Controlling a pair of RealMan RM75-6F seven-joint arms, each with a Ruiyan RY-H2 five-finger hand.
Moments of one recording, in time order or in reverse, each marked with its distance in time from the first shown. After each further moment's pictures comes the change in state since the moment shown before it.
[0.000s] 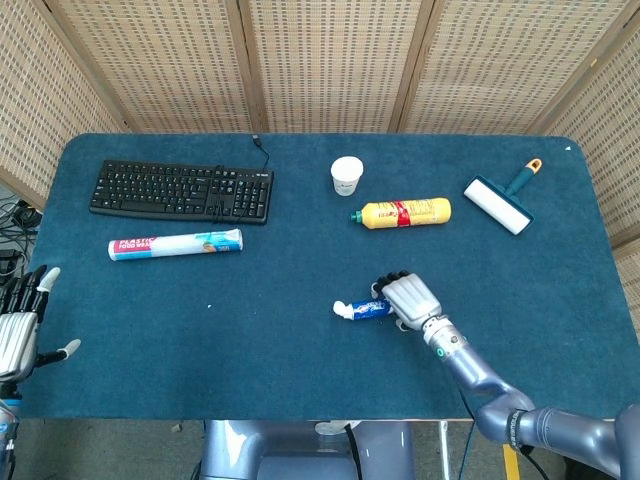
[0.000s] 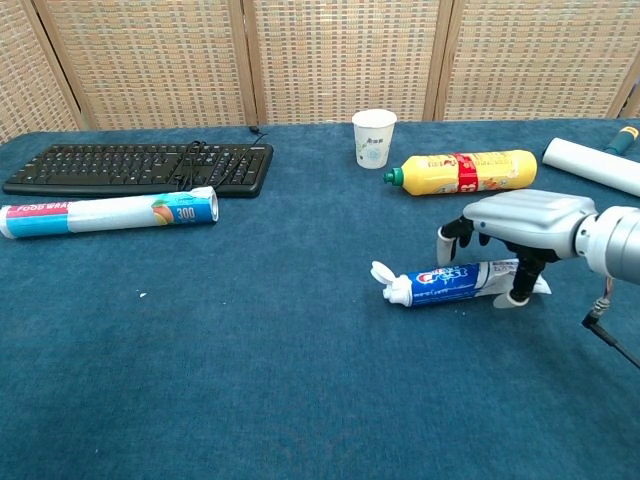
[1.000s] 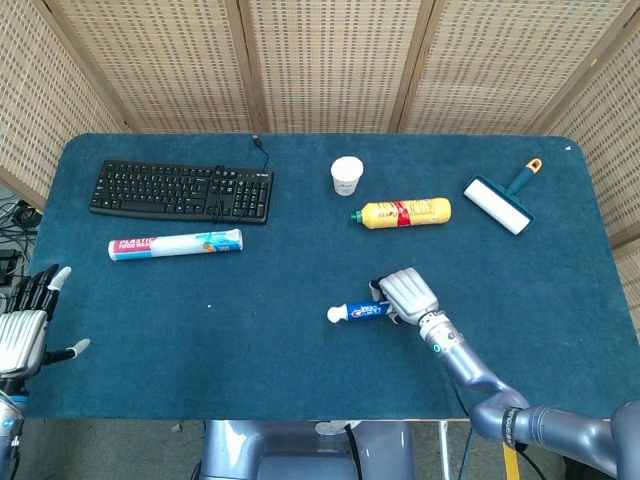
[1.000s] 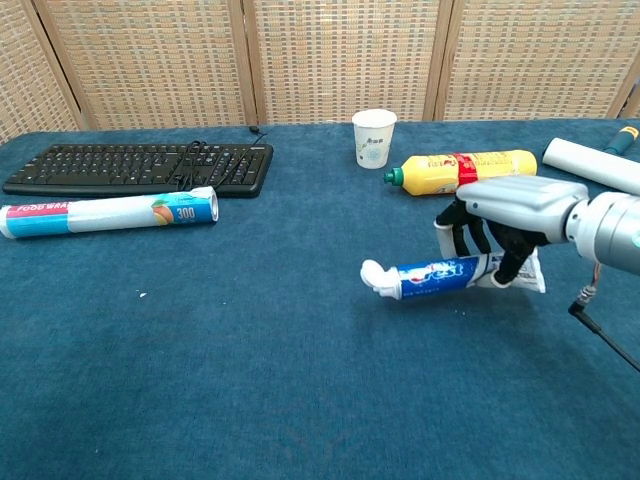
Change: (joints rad) left arm -0.025 0.000 -0.001 0.001 0.020 -0.040 -0.053; right arm 0.011 0.000 0.027 -0.025 0.027 0.041 0.018
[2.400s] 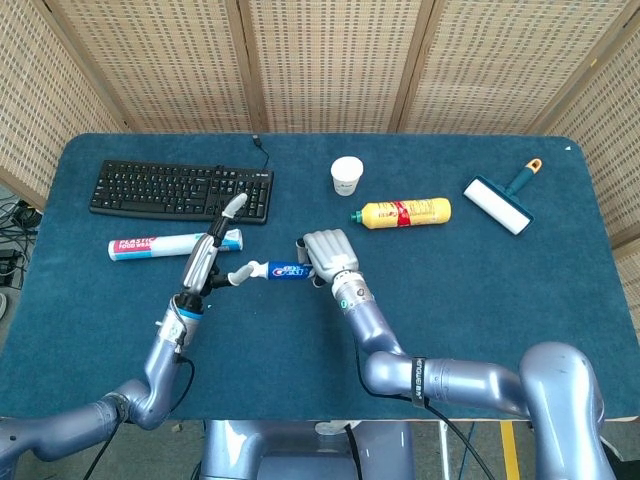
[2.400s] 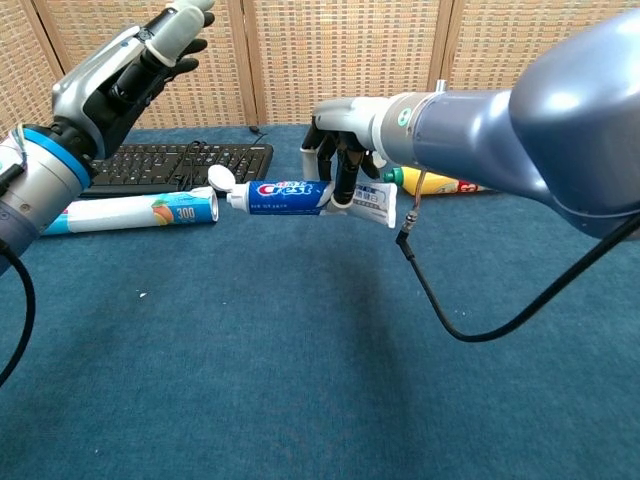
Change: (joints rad) left arm -0.511 -0.571 -0.246 0.310 0.054 -0.113 -0.619; right arm 0.463 -0.167 0.249 -0.045 0.859 0.044 -0.457
